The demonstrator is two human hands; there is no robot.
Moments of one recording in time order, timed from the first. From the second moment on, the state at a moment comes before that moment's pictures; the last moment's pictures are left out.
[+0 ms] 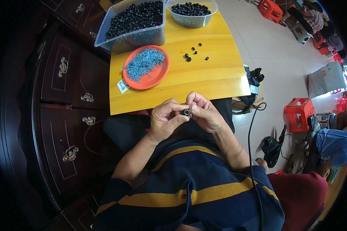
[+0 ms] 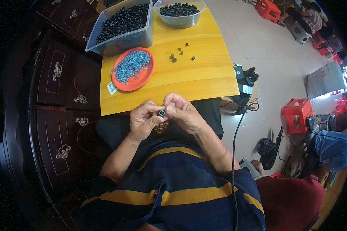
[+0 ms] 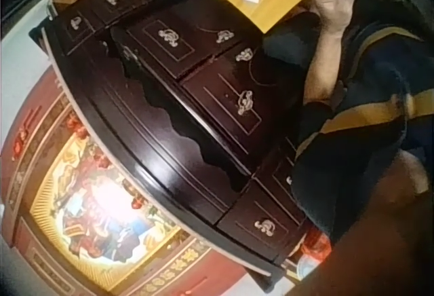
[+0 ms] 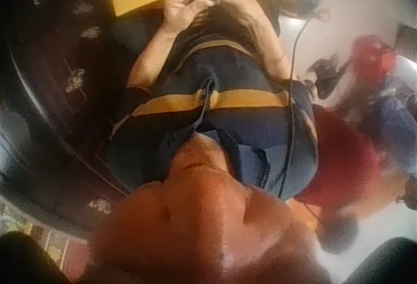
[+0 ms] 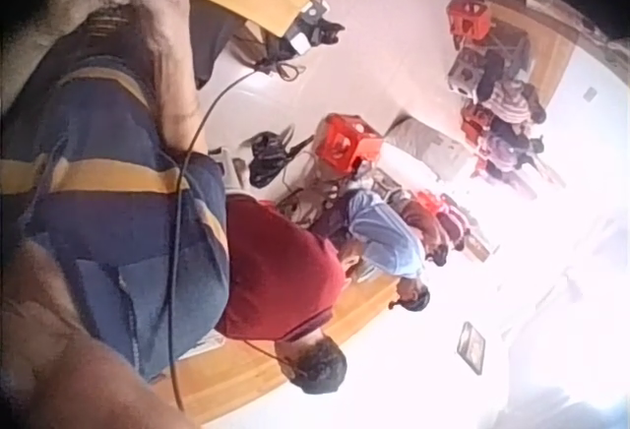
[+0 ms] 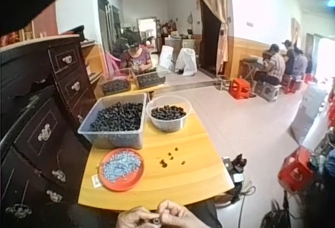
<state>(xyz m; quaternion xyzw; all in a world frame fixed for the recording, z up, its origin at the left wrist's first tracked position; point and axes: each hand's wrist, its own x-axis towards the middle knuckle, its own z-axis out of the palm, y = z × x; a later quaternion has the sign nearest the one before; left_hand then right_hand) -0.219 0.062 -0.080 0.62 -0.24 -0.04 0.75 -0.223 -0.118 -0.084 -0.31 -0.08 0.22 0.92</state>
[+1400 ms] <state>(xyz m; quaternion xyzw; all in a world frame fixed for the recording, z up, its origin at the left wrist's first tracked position) -0.212 0.066 -0.094 0.62 -0.16 -0.09 0.76 -0.203 -0.119 -0.099 -0.41 -0.03 0.23 0.89</state>
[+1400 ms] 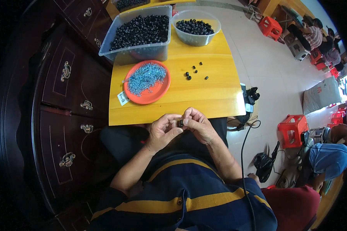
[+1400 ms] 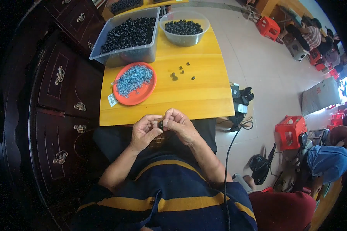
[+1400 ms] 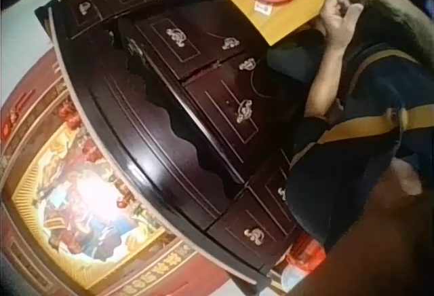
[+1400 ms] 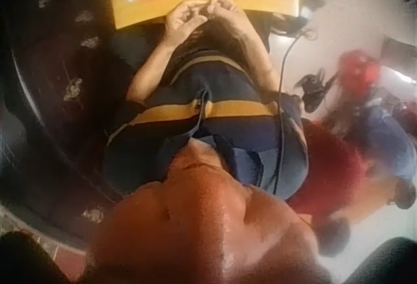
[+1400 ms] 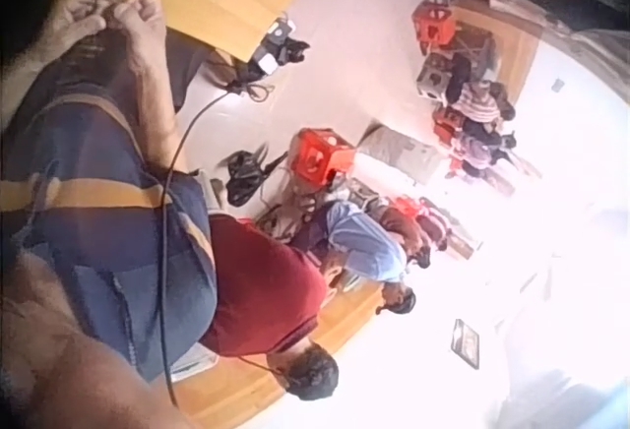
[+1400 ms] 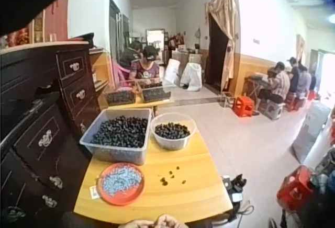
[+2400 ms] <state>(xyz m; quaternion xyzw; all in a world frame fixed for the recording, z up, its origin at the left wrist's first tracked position) -0.165 0.107 -0.113 0.83 -0.10 0.08 0.54 -0.061 -0.137 -0.137 -0.91 -0.06 -0.23 0.33</state>
